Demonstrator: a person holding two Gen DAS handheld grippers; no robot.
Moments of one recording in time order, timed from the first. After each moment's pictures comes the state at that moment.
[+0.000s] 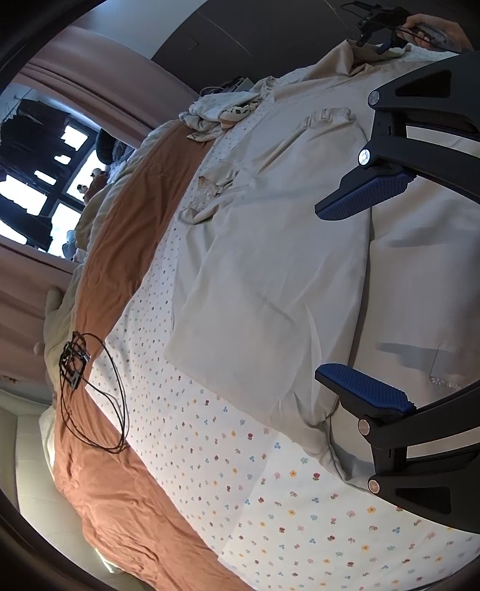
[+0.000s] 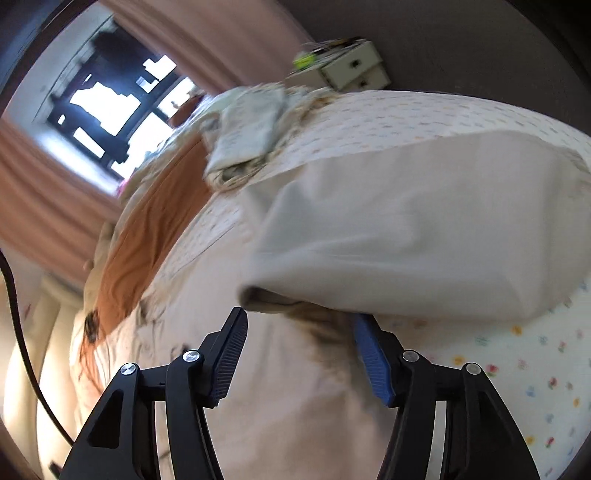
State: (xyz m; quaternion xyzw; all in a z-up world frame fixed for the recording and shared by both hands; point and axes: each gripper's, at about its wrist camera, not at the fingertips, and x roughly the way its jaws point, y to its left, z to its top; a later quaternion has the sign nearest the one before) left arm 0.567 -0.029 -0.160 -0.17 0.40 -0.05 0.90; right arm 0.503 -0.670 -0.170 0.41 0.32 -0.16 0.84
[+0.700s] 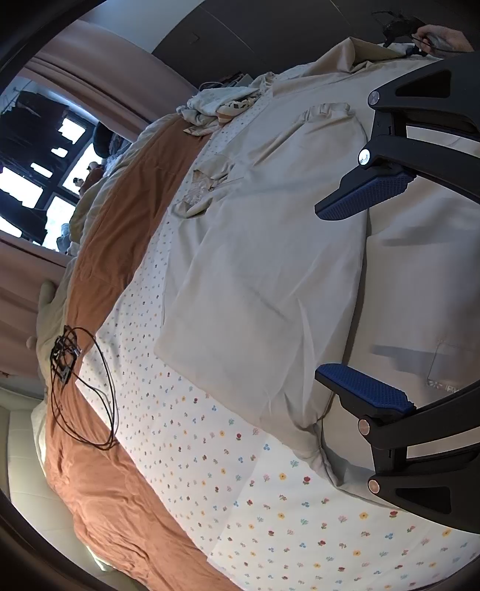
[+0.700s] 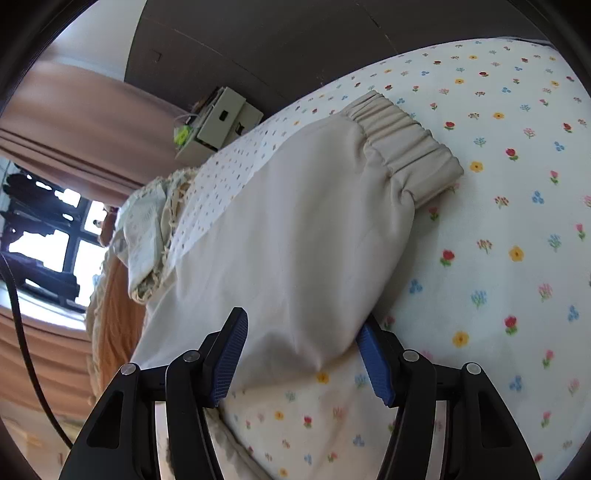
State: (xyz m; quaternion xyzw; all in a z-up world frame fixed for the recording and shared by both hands) left arm 0.570 -0.030 -0.169 -0.18 0.41 -0.04 0.89; right arm 0.422 -0.753 -0.219 0.53 0.22 -0.29 0.76
